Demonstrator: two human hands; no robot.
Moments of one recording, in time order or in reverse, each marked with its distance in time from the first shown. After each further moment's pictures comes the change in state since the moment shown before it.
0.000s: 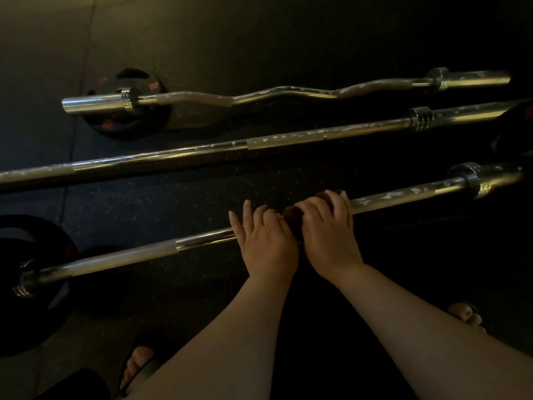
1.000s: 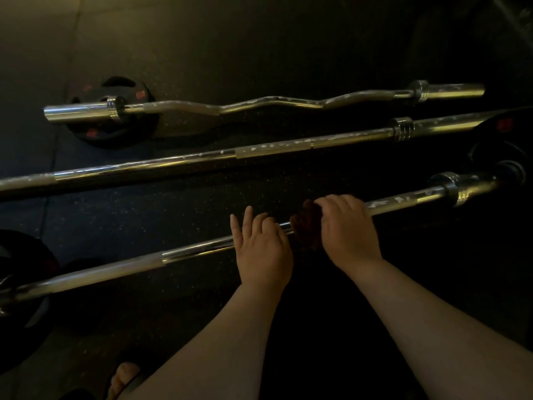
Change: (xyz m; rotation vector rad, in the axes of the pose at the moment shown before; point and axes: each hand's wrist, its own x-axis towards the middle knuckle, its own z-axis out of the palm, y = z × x) left_hand 0.002 0.004 0.003 -0.071 -0.003 0.143; right_hand 0.018 0.051 -0.011 -0.075 0.120 0.102
